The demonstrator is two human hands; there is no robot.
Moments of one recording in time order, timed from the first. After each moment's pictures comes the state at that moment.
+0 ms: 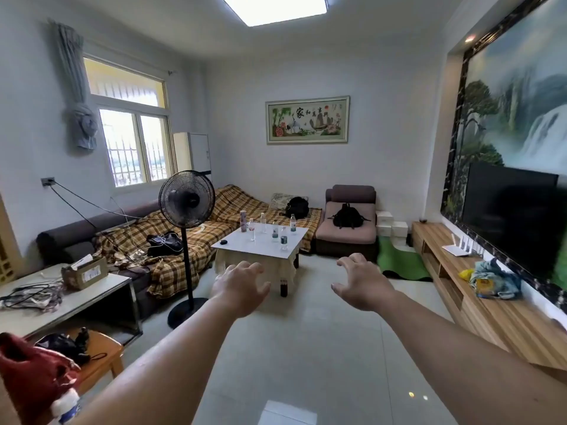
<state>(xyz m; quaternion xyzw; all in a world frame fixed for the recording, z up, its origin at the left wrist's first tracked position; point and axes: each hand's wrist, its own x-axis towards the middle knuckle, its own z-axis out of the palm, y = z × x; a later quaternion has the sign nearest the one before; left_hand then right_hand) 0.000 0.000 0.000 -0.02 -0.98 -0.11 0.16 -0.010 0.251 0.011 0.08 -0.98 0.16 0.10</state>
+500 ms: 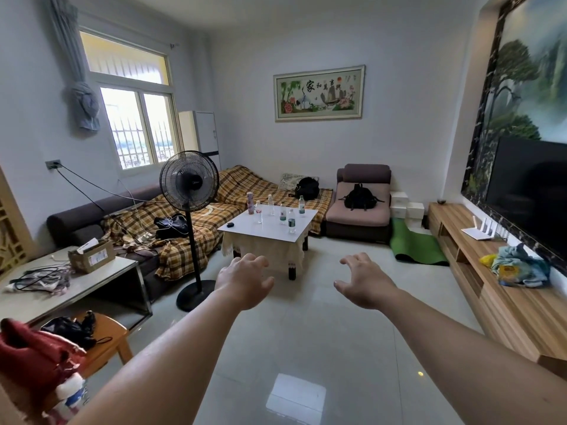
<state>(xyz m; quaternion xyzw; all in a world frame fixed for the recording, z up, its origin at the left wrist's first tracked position) -0.078 0.018 -0.027 -0.01 -0.99 -0.09 0.12 -0.096 0.266 -0.031 0.08 -0.98 0.19 0.04</state>
